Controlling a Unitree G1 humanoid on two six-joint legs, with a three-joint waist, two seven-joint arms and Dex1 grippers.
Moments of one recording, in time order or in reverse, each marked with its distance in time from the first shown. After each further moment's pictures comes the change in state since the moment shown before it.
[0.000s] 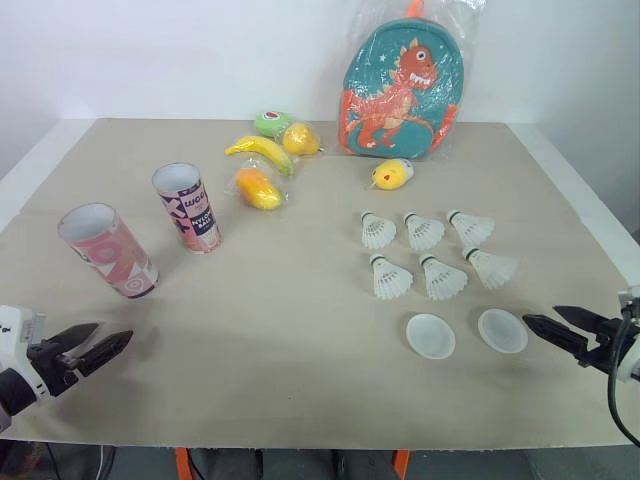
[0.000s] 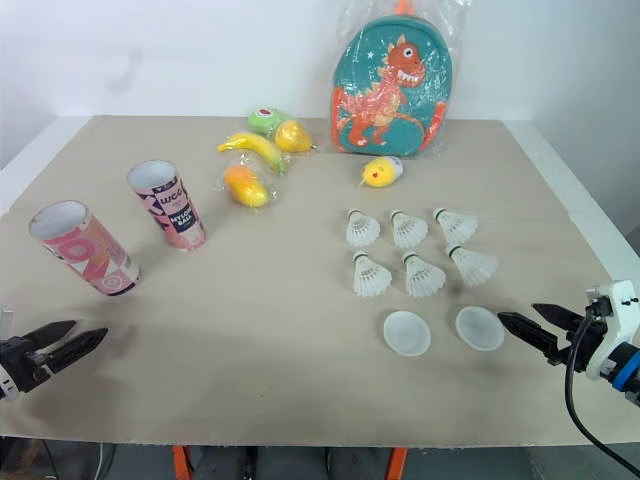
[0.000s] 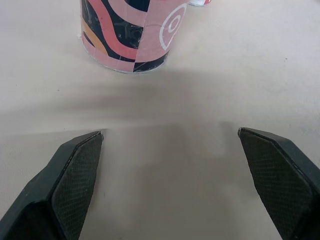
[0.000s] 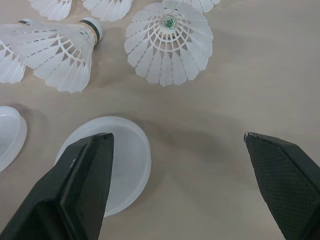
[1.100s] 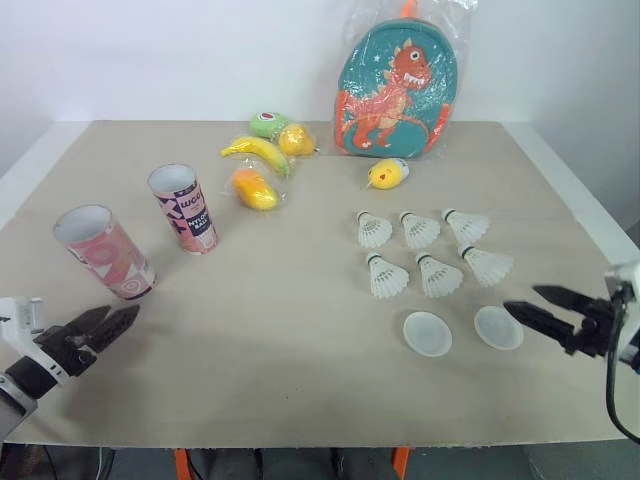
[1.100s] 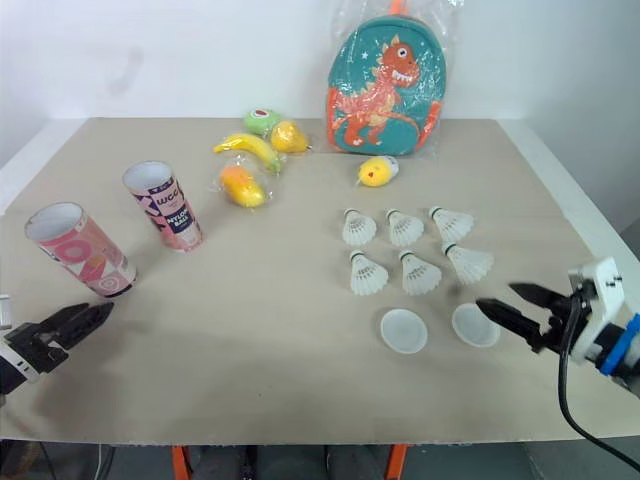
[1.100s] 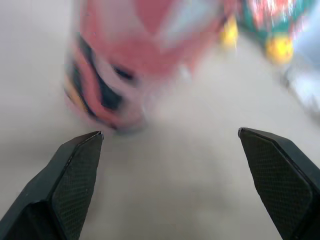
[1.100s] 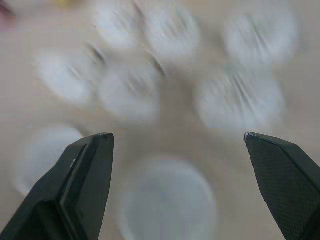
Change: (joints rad) left arm -0.119 -0.190 0.051 0.038 -0.139 -0.022 0.118; right arm -0.058 0.014 -0.001 -0.294 0.119 0.093 -0.028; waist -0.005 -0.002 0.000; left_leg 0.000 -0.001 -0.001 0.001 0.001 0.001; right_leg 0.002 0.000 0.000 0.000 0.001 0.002
